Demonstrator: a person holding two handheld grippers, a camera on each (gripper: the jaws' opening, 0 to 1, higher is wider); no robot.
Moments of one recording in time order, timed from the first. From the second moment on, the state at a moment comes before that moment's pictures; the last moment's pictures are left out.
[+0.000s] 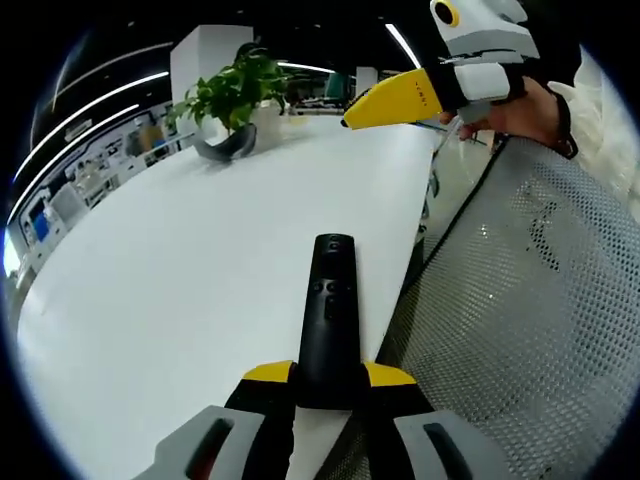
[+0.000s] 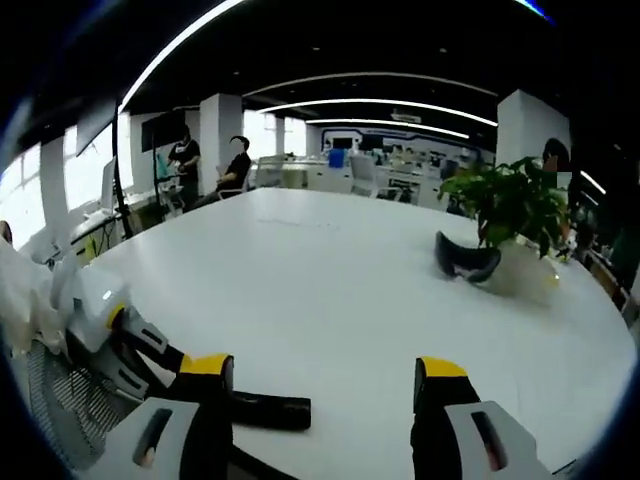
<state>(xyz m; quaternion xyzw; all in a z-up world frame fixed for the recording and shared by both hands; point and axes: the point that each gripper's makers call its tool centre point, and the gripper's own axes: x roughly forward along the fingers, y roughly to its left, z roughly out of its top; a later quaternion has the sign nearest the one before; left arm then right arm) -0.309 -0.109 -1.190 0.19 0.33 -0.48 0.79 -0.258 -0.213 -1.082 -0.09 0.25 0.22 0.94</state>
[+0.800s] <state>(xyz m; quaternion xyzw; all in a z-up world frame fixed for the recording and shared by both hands) -0.304 -0.112 -1.193 0.20 0.34 -0.47 0.79 -0.251 -0.209 -1.078 -0.12 0.23 0.27 0.93</state>
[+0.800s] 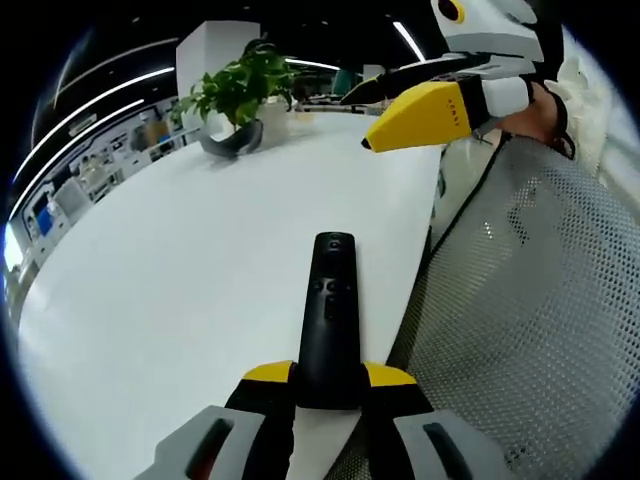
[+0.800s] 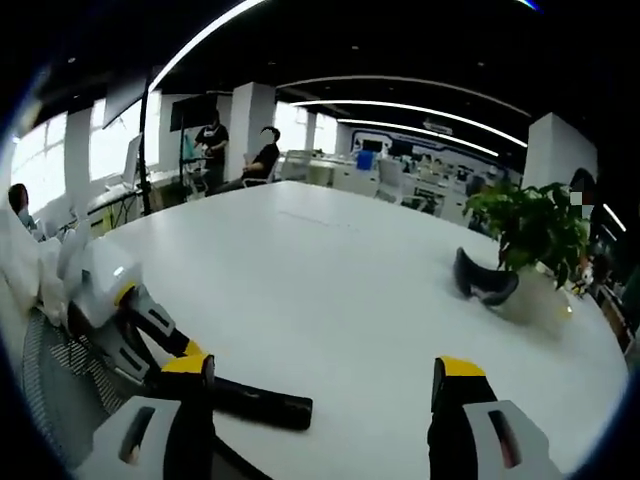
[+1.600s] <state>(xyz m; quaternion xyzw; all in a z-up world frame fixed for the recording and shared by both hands) -0.289 -0.089 -1.192 0.24 0.38 -0.48 0.75 -0.246 -0.199 -1.066 -0.09 0.21 0.29 0.93</state>
